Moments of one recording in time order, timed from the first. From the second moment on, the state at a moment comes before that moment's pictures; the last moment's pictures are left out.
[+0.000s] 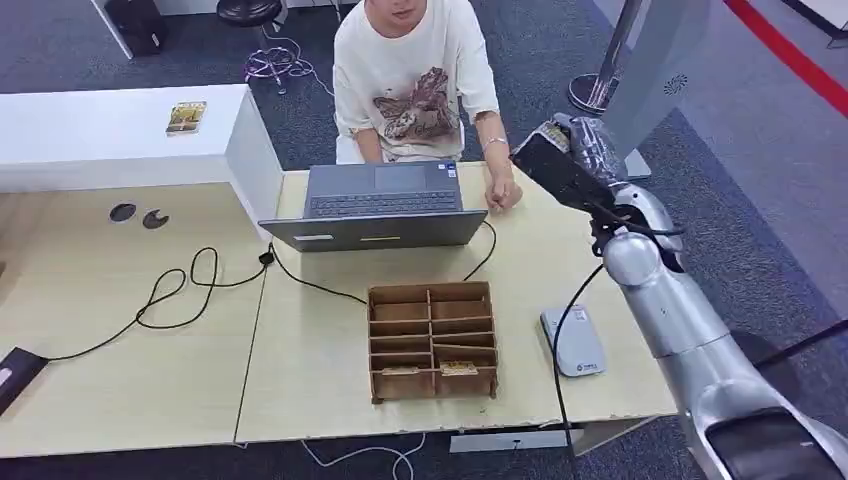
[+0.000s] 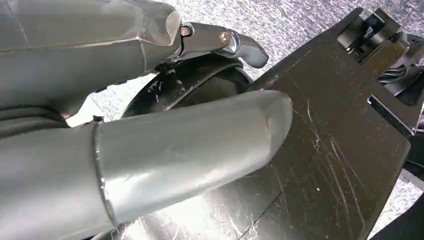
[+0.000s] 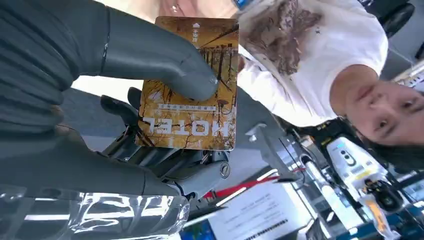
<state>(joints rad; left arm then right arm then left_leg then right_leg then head) -0.12 -0.27 0.90 -0.23 -1.43 -0.25 -0.13 -0.68 -0.25 0.42 -1.20 0.77 0.05 0.00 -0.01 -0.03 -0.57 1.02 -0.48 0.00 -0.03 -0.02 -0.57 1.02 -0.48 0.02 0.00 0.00</state>
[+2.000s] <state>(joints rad) -0.13 -0.26 0.83 -0.23 -1.47 -0.28 -0.12 -0.96 -0.02 0.42 -0.72 1.15 0.01 0.03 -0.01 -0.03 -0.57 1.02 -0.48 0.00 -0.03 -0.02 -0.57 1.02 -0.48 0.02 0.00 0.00</state>
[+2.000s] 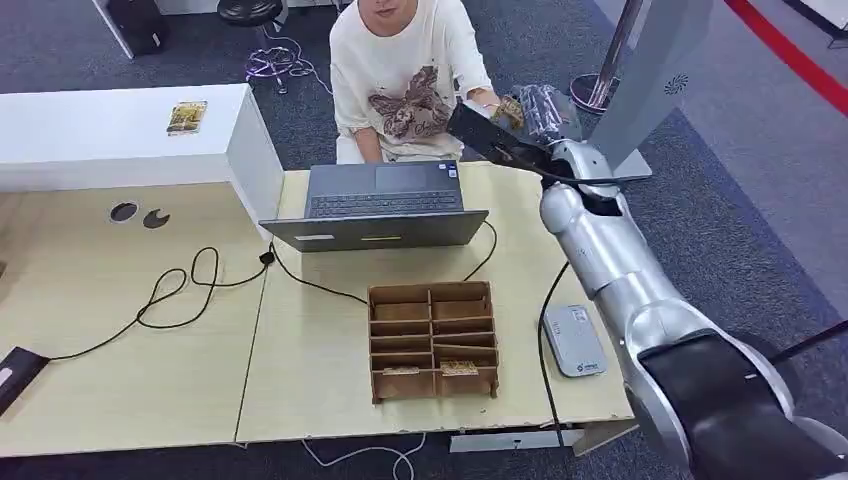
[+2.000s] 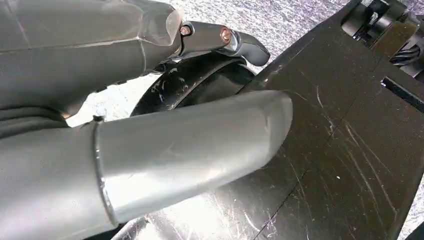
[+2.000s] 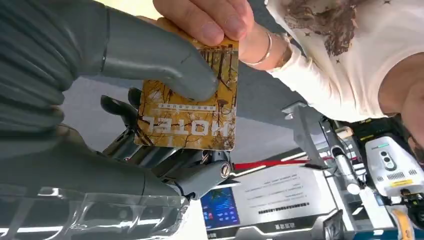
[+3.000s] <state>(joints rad) -0.13 -0.26 0.83 -0.23 -1.46 -0.28 -0.12 -0.94 0.00 0.31 -0.76 1.15 -0.03 -0.01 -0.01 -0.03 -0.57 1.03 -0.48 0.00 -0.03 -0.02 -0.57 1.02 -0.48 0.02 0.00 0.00</state>
